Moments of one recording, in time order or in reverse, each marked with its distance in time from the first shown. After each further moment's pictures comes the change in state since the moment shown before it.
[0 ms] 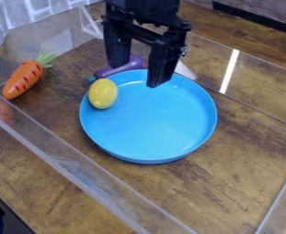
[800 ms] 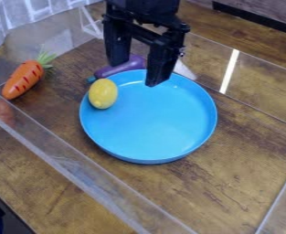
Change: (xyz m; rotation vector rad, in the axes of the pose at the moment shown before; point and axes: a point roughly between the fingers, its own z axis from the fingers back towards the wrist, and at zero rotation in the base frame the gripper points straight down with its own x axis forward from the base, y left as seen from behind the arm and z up) arm 0.000 0.004 0.002 0.019 0.005 -0.011
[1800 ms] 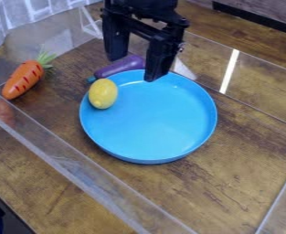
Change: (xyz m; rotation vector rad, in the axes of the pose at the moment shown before) arm 0.001 0.003 0.004 0.021 -0.001 0.014
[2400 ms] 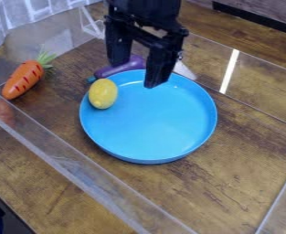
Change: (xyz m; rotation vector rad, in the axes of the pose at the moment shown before) arm 0.008 0.001 -0.016 0.005 0.014 -0.046
